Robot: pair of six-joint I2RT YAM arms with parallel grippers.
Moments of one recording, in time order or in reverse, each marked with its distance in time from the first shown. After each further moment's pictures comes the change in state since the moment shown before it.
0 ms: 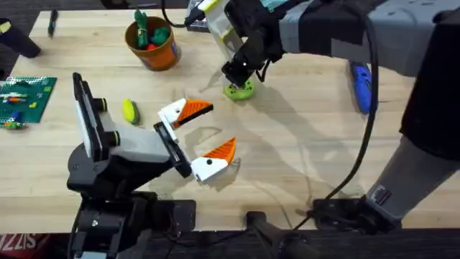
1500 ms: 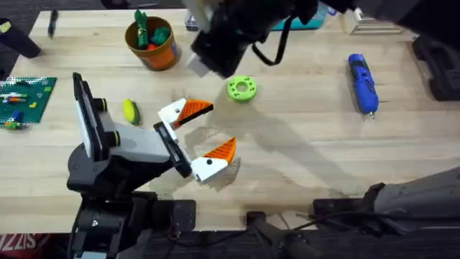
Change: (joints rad) left arm 0.000 0.000 0.000 0.000 0.000 0.000; right arm 0.236 -0.301 0.291 -0.420 0.001 0.023
